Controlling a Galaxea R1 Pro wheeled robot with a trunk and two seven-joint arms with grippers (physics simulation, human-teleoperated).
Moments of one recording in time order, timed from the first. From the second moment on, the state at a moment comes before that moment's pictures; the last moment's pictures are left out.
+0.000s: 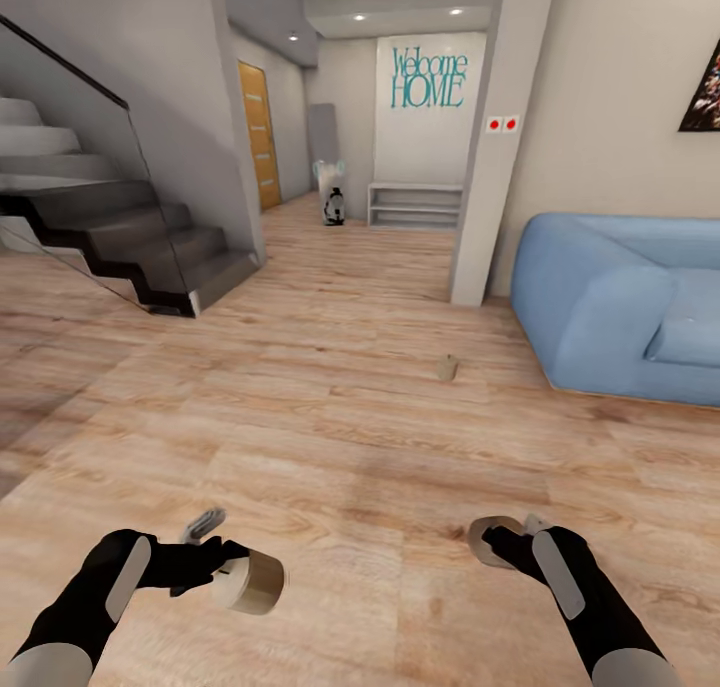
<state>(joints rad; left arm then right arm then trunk) -0.50 0.17 0.21 -0.81 0.30 1.01 -0.37 -0.48 -0.08 -0.12 -0.89 -0.55 0.69 -0.30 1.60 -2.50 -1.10</state>
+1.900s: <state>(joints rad) -0.50 0.17 0.21 -0.81 0.31 1.01 -0.37 -0.48 -0.06 -0.12 -0.89 -0.55 0.69 -0.30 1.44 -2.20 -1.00</state>
